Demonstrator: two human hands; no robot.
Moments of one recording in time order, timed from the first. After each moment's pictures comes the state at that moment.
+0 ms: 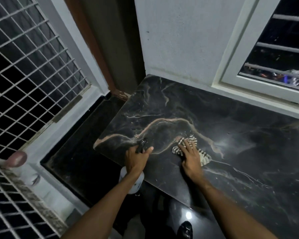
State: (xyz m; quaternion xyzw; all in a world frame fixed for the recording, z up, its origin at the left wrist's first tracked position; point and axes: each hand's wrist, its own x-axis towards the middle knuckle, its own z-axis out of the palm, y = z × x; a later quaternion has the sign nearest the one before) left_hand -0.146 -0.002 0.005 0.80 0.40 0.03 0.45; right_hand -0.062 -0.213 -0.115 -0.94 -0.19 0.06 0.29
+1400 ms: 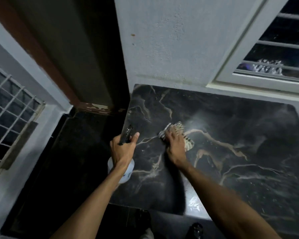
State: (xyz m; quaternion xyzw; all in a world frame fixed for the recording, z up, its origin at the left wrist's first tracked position) left_hand 0.011 0.219 0.016 0.82 0.24 0.06 0.51; right_hand 0.041 0.004 -0.096 -0.96 -0.06 0.05 0.27
